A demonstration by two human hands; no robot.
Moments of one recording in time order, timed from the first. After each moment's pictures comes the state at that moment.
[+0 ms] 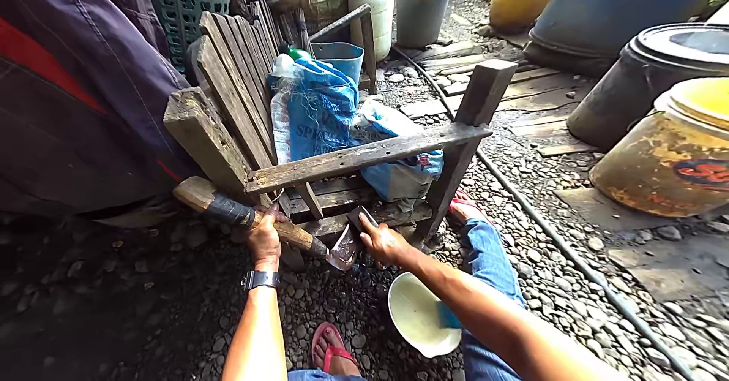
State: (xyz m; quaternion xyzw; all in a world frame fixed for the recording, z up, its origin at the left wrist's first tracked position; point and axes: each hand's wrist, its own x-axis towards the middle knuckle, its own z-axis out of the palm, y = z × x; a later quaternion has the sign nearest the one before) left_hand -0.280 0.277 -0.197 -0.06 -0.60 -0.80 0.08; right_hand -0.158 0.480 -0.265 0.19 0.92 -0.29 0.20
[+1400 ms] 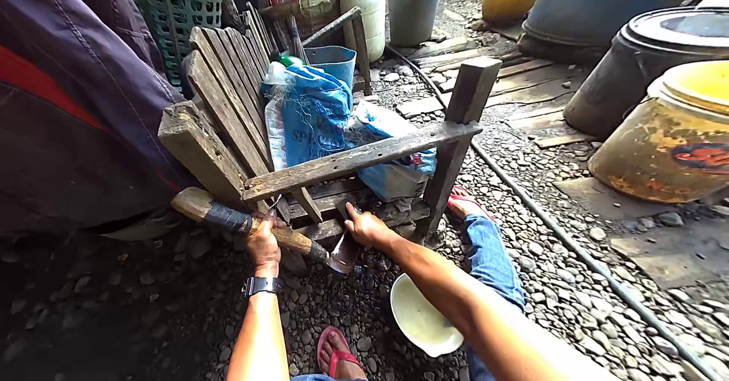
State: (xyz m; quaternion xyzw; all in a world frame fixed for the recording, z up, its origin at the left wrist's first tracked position) left_hand -0.278 0.278 -0.194 -0.06 -0.61 -0.78 0.09; right_hand -0.199 0.476 -0.261 0.18 0.91 -0.32 0.20
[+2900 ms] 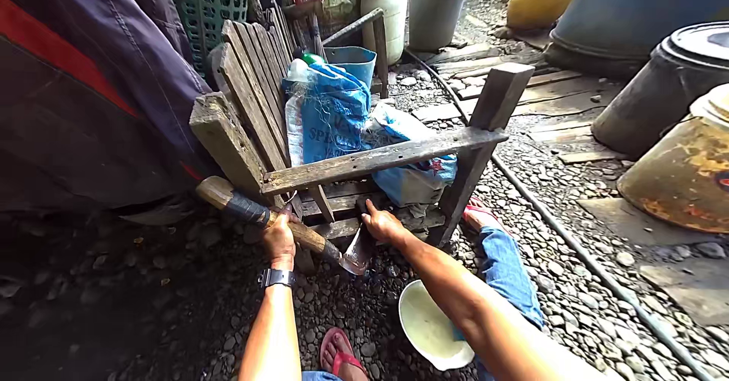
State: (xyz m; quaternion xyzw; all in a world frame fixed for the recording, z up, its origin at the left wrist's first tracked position) left_hand -0.276 0.282 -0.191 -0.02 -0.61 -0.79 0.09; right_hand -0.209 0.488 -0.261 0.23 0.90 -0.33 0.19
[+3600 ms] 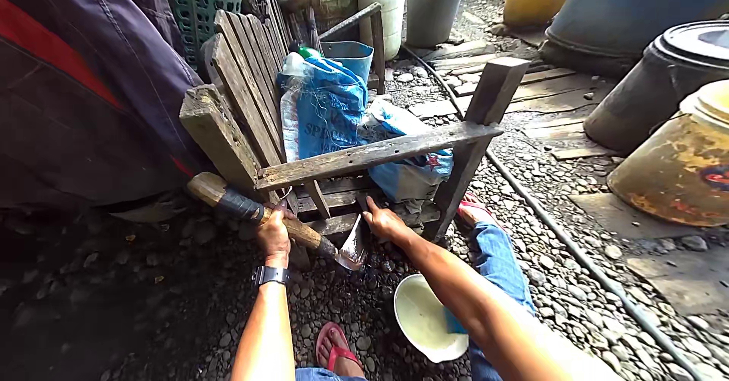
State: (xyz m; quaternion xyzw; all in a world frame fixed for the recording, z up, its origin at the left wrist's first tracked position) left_hand -0.273 0.281 -0.192 -0.03 -0.61 -0.79 0.09; right_hand -0.194 0.494 -0.263 0.24 0.90 -0.33 0.18
